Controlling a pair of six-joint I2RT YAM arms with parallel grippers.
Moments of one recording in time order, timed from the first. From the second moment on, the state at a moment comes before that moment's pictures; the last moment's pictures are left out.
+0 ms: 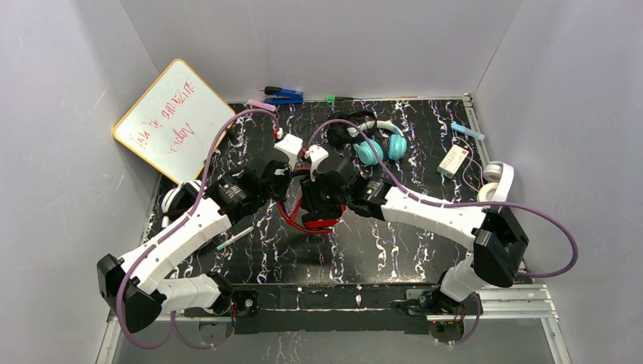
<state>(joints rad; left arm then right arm) -0.77 1.15 1.12 -0.69 -0.32 -0.11 1.02 1.53 1.17 -0.28 -0.02 0.35</state>
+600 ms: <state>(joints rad) -0.79 1.16 1.16 -0.69 -0.35 -0.16 1.02 1.38 1.20 -0.43 0.03 0.38</state>
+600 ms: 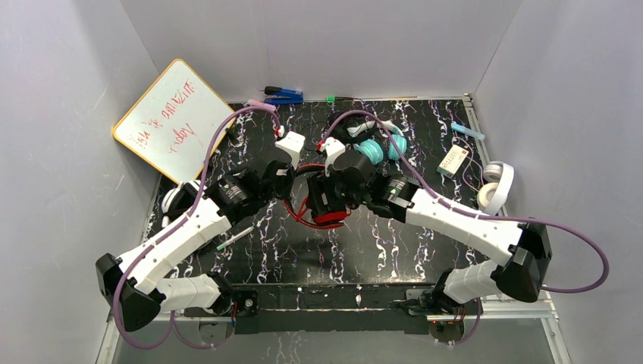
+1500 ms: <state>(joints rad) -0.79 1.16 1.15 -0.74 -0.33 -0.15 0.98 1.33 1.32 -0.48 -0.09 0.43</state>
